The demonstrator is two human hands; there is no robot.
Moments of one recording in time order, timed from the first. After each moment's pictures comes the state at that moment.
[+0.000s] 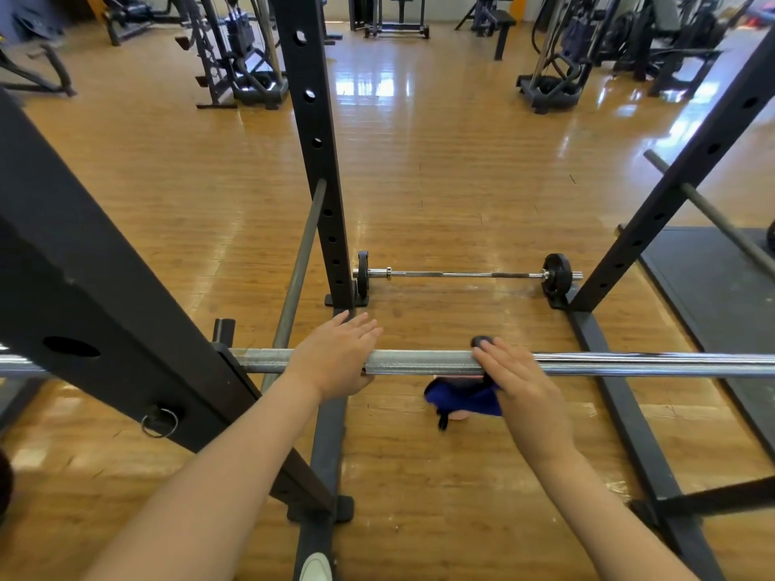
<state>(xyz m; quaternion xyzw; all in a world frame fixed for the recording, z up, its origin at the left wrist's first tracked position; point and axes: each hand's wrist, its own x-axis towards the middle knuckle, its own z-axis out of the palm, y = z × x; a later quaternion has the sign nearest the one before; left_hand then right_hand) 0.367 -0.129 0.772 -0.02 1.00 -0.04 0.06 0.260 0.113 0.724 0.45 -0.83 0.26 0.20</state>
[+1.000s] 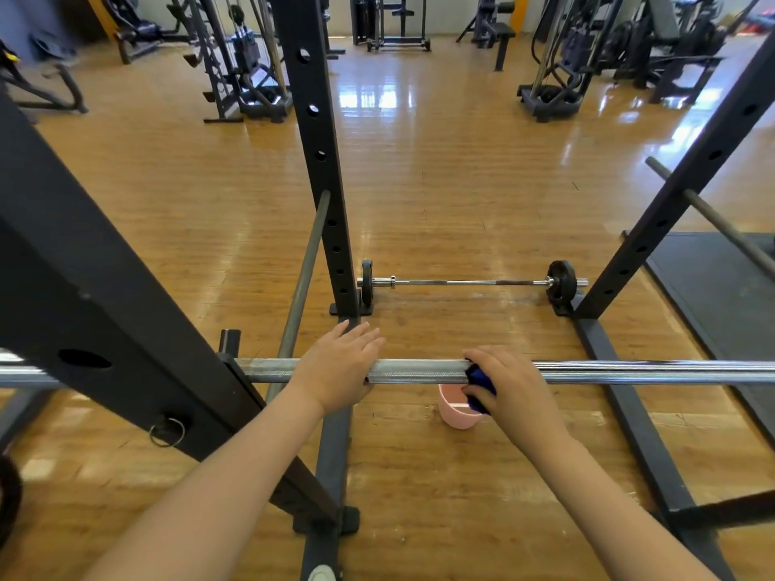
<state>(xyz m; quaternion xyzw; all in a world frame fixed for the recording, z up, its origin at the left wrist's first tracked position) 0.370 -0.129 0.767 -0.01 1.00 -0.08 0.03 0.250 0.095 0.737 0.47 -0.85 0.21 0.13</state>
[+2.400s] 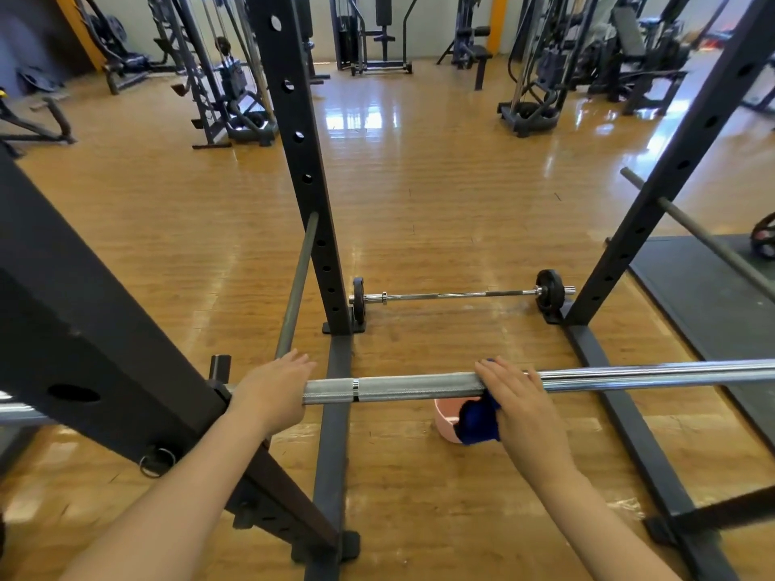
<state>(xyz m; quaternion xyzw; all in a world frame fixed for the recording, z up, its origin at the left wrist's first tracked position) 0.398 -0.169 0.778 -0.18 0.97 -0.01 0.16 0.255 0.121 0.719 0.41 -0.87 0.23 0.18</state>
